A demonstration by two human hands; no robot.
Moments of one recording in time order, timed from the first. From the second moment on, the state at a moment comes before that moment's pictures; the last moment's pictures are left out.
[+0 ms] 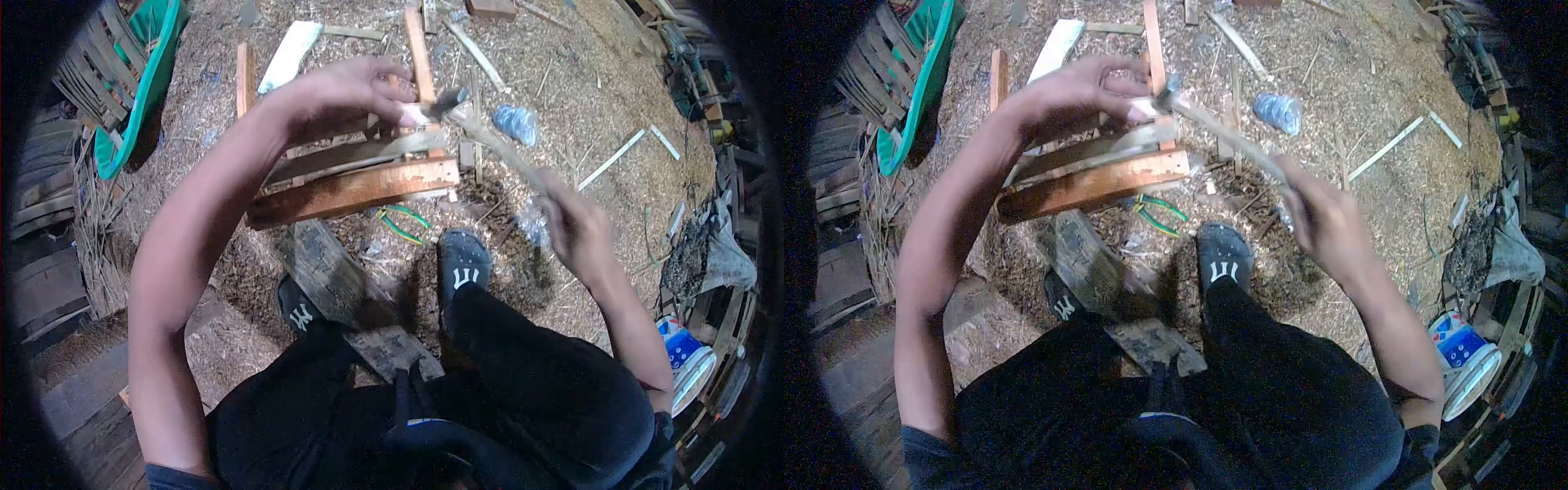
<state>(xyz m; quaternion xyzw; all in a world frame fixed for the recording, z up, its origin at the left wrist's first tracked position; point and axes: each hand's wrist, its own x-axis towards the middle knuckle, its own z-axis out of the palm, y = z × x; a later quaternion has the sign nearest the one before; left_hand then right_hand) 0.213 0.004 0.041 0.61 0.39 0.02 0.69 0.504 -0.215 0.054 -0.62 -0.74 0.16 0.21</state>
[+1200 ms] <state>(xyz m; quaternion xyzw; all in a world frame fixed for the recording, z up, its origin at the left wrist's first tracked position) 0.092 -0.024 0.044 0.71 0.50 0.39 0.30 0.395 -0.094 0.009 -0.54 -0.37 0.55 0.52</state>
